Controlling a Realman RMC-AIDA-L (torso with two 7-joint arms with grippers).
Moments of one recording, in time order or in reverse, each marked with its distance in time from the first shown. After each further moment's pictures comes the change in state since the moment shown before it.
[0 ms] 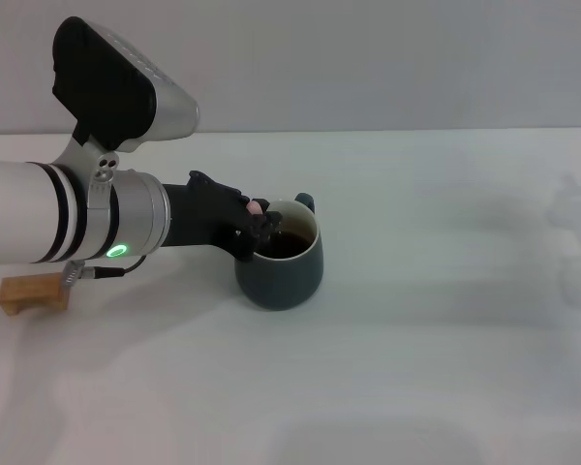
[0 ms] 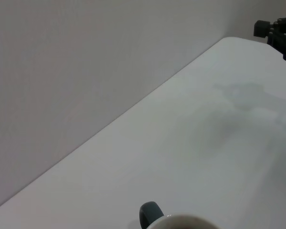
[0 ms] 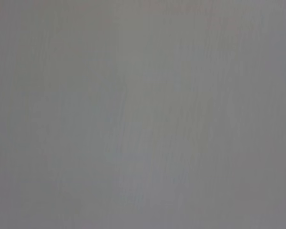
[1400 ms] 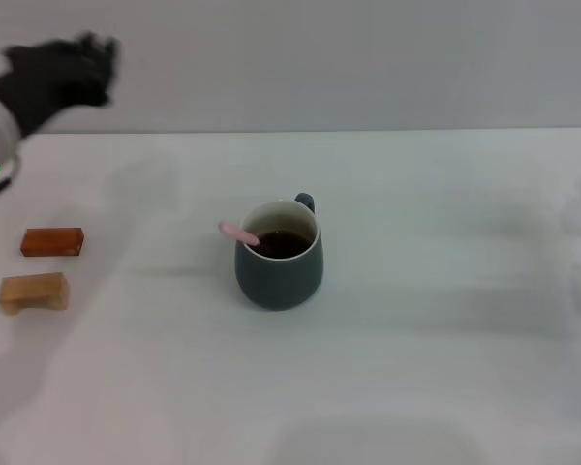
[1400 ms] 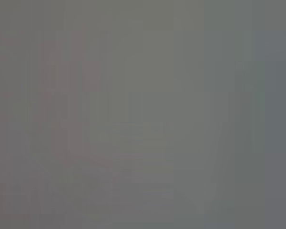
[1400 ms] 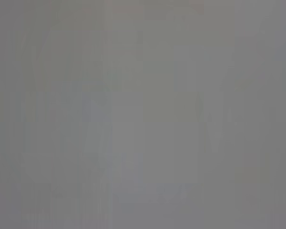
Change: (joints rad) left arm 0.181 0.004 -0.092 -0.092 -0.497 0.665 0.378; right arm -0.024 -0.001 0.010 -0.007 0.008 -0.006 0.001
